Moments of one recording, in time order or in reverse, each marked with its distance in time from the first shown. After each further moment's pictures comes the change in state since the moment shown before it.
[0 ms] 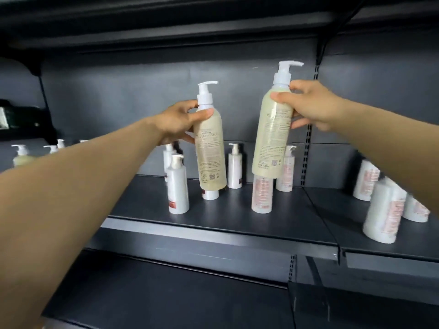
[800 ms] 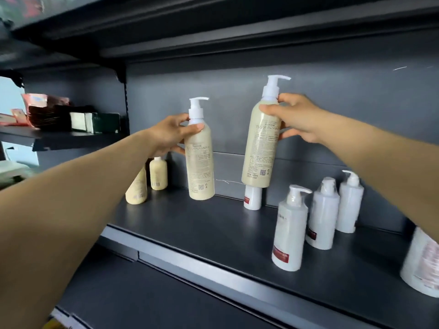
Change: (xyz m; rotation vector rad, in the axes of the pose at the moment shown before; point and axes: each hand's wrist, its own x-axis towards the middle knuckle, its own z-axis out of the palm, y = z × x) left_hand 0.007 -0.152 -0.266 0.079 0.234 -0.135; right_hand 0.176 -0.059 0.281 0.130 -0.170 -0.059
